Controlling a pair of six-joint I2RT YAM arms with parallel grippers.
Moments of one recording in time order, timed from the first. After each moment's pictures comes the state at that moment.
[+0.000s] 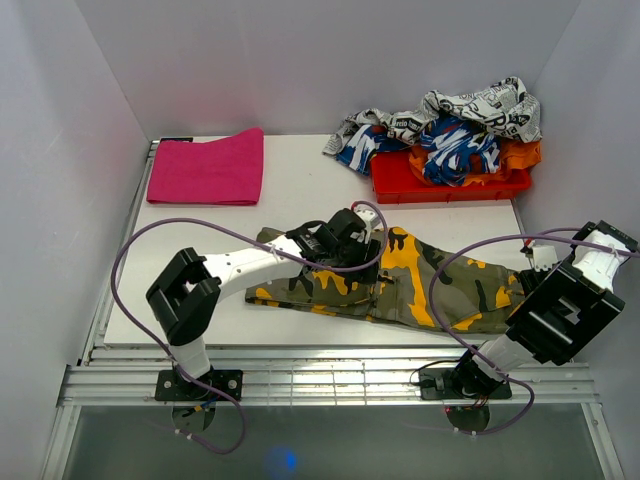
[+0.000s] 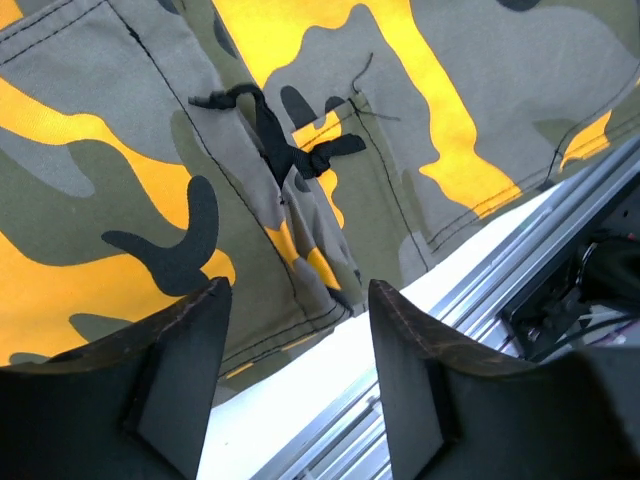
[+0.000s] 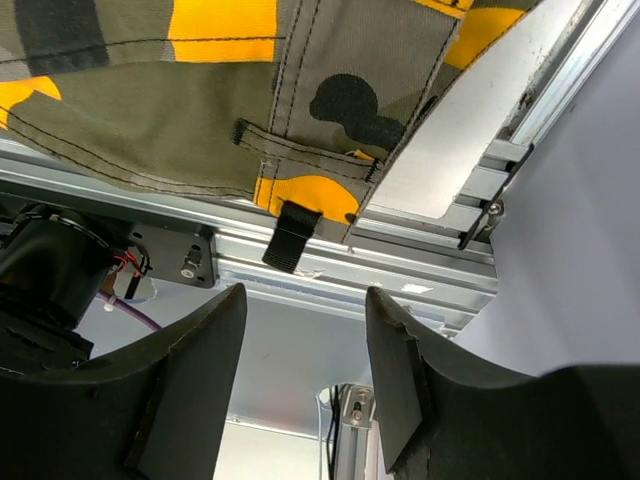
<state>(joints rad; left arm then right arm) -0.95 1.75 1.27 -0.34 0.11 -0.49 -0.77 1.51 1.12 -1.29 -0.05 -1.00</state>
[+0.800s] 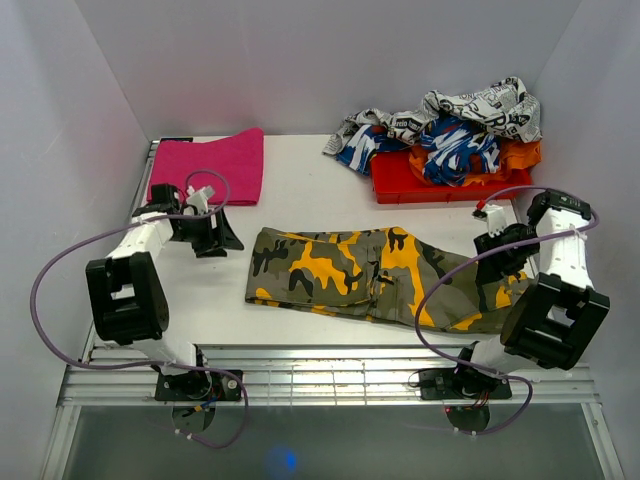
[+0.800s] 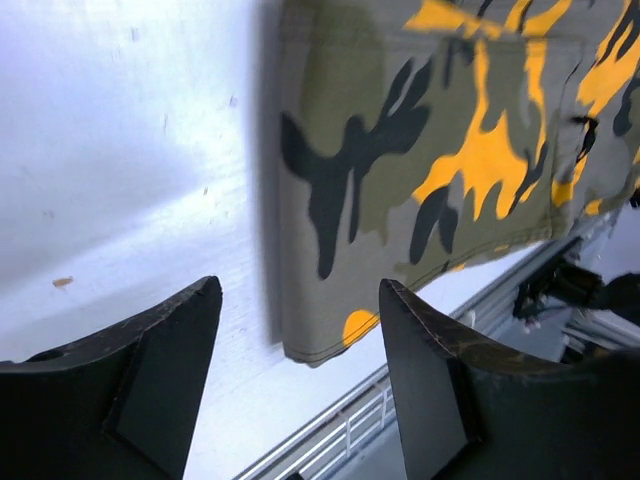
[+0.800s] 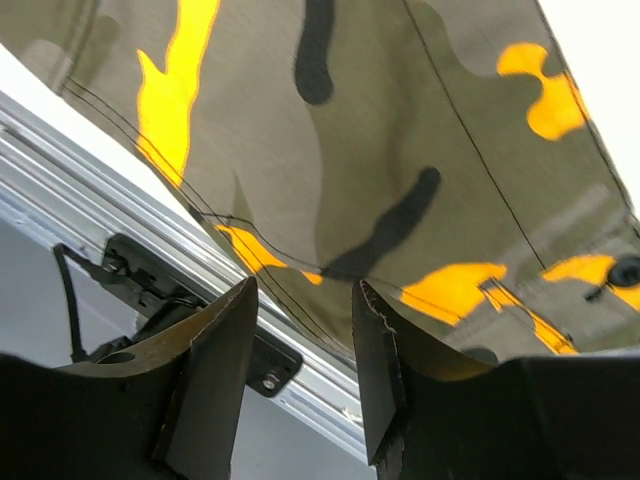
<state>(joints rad) 0.15 1.58 1.08 -0.67 0.70 -0.02 -0.40 1.44 1.20 -1.34 -0.44 -0.95</state>
